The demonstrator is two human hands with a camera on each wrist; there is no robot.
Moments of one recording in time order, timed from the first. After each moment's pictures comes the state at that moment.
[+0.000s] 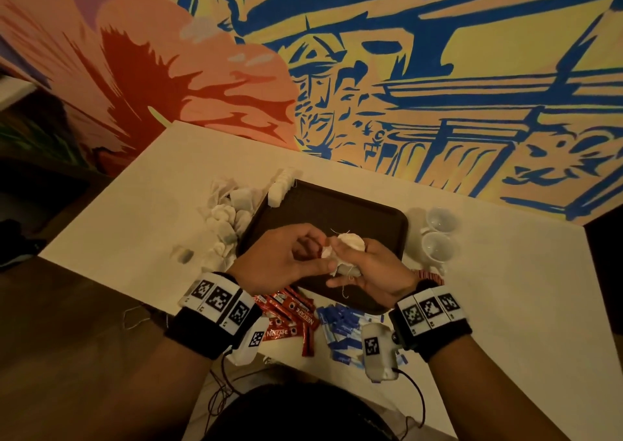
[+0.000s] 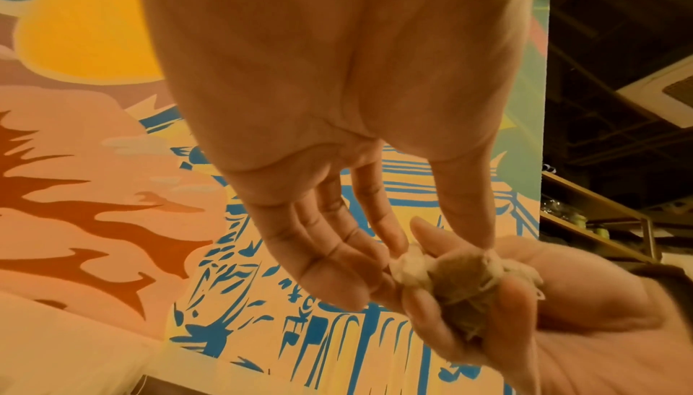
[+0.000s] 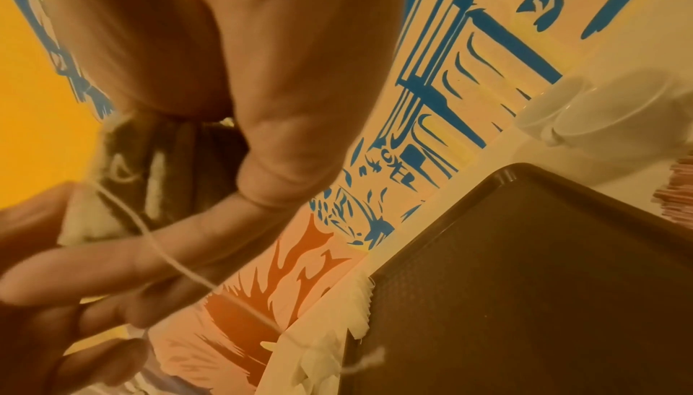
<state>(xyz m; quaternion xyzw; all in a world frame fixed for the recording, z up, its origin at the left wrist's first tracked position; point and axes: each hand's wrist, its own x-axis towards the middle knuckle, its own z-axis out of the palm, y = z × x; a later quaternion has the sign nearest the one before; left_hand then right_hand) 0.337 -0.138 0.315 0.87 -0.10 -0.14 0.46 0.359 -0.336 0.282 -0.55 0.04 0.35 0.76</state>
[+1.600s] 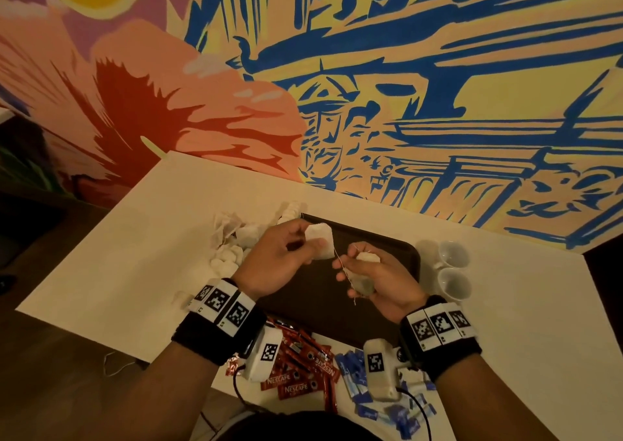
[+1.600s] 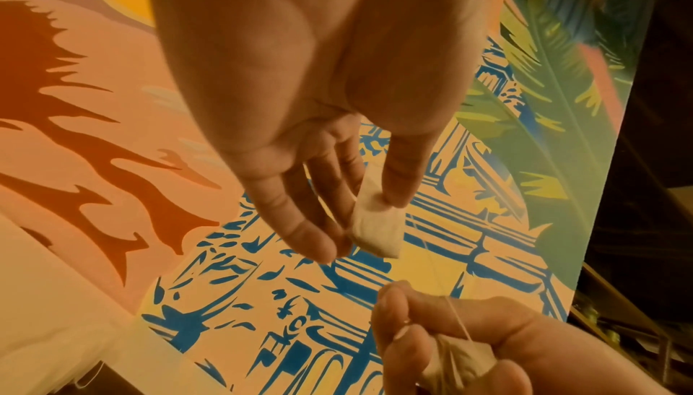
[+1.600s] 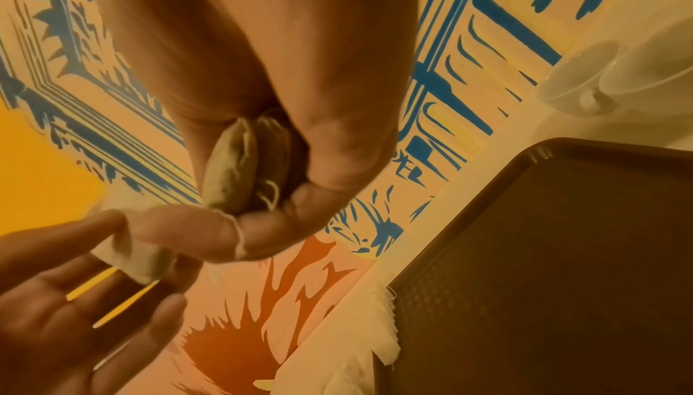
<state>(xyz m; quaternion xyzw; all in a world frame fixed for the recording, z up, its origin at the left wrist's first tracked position) 0.413 -0.082 0.315 0.77 -0.05 -0.09 0.63 0.414 -0.290 0.294 -0.58 0.09 0.26 0.77</state>
